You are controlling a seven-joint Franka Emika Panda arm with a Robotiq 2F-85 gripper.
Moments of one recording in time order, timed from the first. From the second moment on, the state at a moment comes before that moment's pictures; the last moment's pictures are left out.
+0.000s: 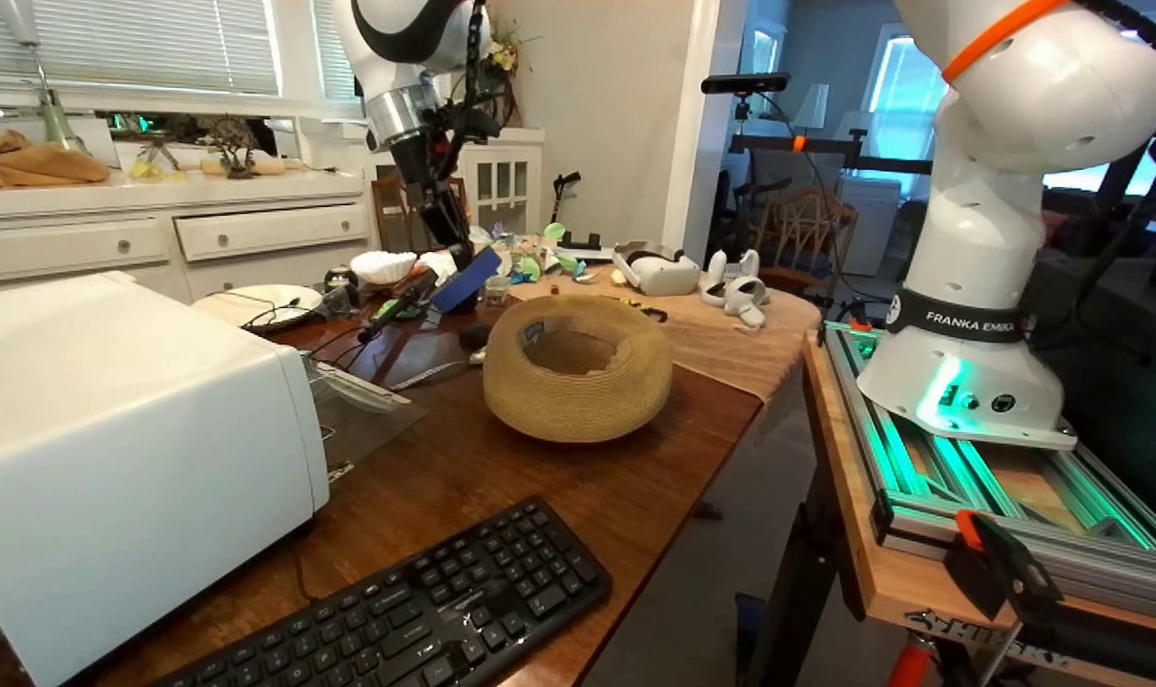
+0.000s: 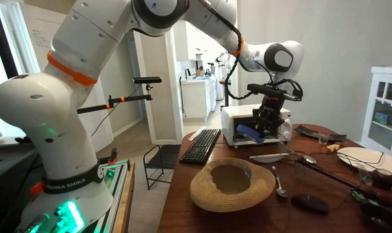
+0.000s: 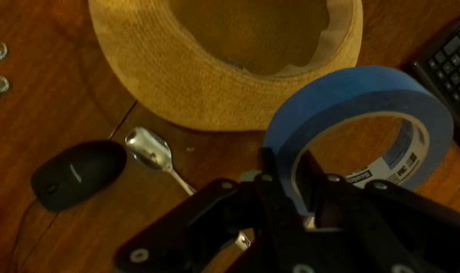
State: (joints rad) arm 0.07 0.68 0.03 -1.44 -0.01 1.74 -0.23
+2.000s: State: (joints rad) arm -0.02 0.19 -0.03 -2.32 -0.02 2.31 -0.02
